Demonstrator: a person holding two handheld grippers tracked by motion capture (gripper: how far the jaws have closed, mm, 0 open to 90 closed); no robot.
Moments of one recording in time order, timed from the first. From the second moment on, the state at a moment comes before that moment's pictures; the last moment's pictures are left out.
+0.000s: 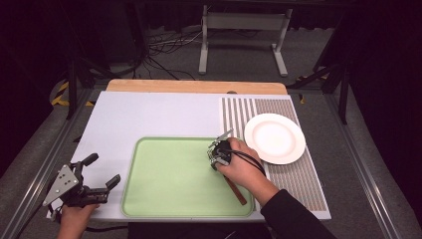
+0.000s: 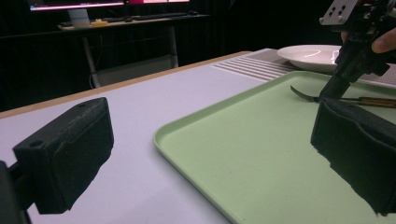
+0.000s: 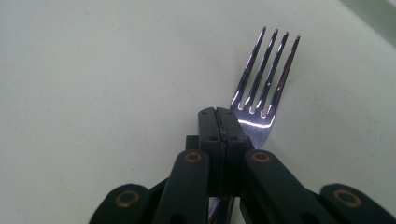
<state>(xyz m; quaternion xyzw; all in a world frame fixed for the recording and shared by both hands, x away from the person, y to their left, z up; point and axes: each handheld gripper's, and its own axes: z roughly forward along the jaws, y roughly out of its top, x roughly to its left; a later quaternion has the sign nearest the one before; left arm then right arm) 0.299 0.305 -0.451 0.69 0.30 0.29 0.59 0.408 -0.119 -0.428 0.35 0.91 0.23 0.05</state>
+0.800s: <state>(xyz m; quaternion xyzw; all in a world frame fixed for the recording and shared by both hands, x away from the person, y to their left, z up) 0.299 0.305 -0.451 0.69 0.30 0.29 0.59 0.419 -0.141 -0.426 0.37 0.90 0.20 0.08</state>
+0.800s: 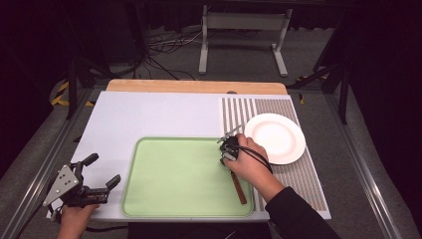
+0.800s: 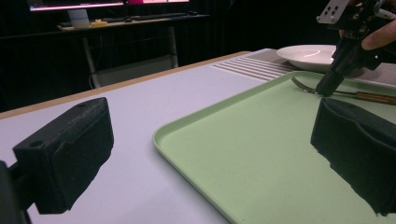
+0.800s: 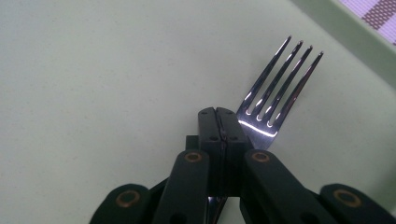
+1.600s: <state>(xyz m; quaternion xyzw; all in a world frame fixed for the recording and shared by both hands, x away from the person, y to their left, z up) 0.299 0.304 -0.451 0.69 0.30 0.29 0.59 0.425 -0.159 -0.424 0.40 0.89 0.19 0.09</state>
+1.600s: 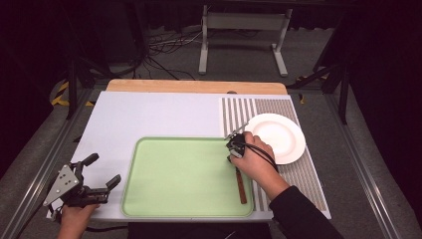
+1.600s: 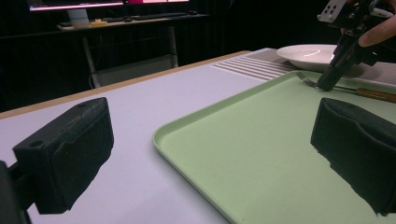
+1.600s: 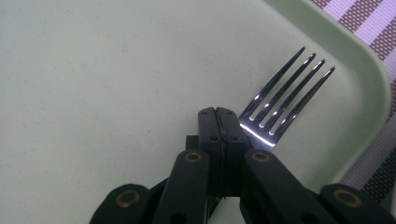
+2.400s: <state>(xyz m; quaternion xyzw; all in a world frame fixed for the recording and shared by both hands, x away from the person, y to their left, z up) 0.300 0.304 -0.452 0.69 0.30 0.29 0.59 0.424 -0.174 -0.416 0.42 0.88 0.21 0.10</state>
